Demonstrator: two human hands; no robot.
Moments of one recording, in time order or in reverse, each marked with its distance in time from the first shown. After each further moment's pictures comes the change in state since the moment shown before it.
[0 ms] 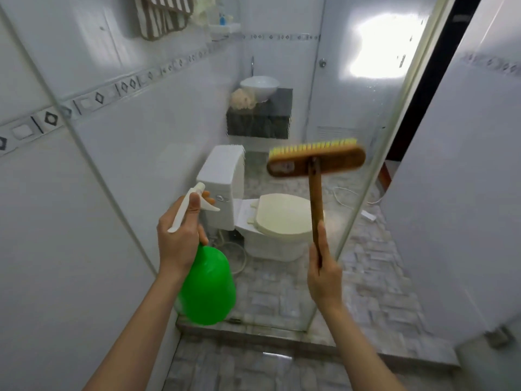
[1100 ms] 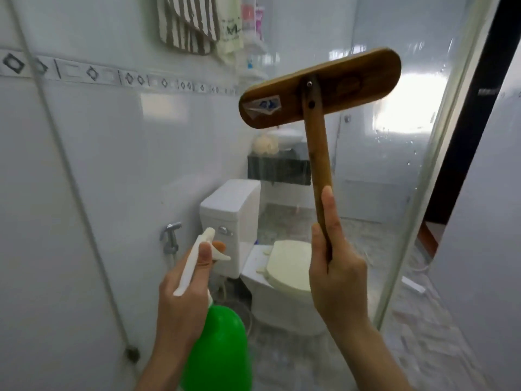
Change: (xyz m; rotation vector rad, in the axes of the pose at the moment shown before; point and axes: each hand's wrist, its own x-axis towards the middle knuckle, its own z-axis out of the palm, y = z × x) left_hand -0.058 -0.189 0.083 -0.044 0.097 0.059; right_hand 0.026 0.074 0.058 0.067 0.164 -0.407
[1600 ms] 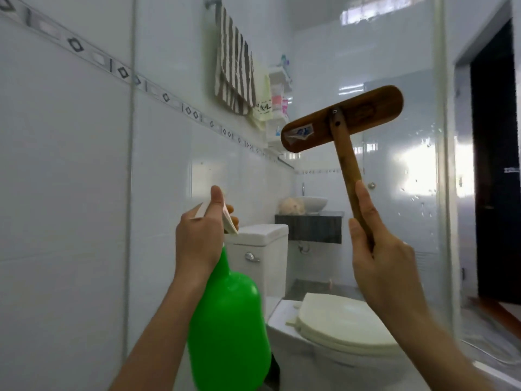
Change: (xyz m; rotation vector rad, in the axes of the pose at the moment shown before) left_hand -0.010 -0.111 -0.018 -0.013 0.177 0.259; right_hand -0.141 0.062 0.027 0.072 0.047 -0.089
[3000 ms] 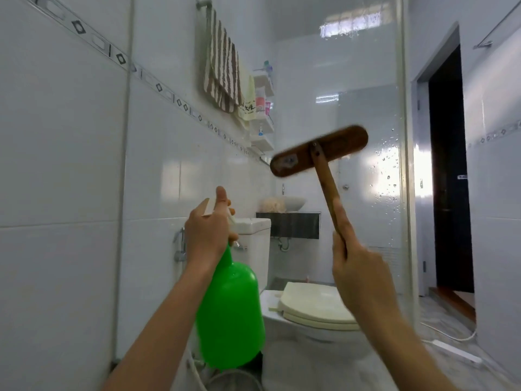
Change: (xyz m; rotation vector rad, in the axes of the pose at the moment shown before) left_hand -0.040 -0.032 -0.011 0.019 -0.017 0.056; right_hand -0.080 -0.003 0.004 -0.357 -0.099 0.076
